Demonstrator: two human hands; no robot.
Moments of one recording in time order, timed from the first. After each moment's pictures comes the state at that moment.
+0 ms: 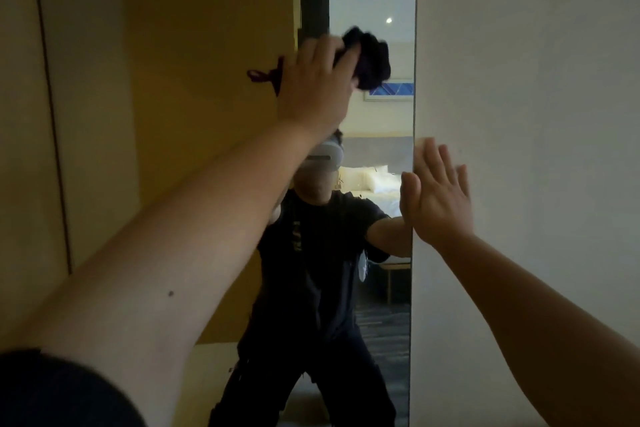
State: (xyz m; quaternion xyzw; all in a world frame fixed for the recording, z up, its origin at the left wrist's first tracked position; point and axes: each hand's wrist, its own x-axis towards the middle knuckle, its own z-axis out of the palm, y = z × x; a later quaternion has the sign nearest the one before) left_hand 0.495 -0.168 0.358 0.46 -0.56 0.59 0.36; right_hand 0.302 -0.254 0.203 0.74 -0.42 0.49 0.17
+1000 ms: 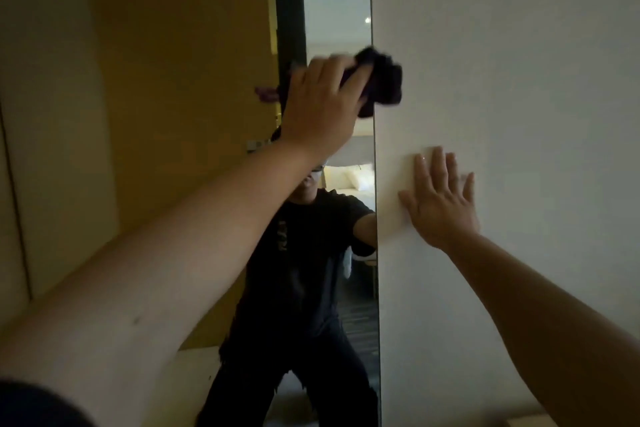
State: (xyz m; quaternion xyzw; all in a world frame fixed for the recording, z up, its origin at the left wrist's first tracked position) left_hand 0.442 -0.186 0.329 0.36 -0.59 0.61 0.39; right_hand 0.235 -0.272 0.189 0.76 -0.52 0.35 0.19
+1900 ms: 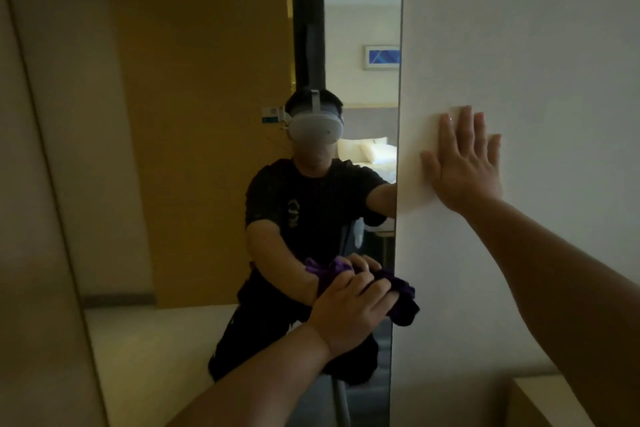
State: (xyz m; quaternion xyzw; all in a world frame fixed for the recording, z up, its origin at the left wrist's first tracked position) left_hand 0.449 -0.163 -0.010 0.39 -0.75 0.49 0.21; right_hand 0.241 -0.279 0.177 0.75 -0.50 0.38 0.20
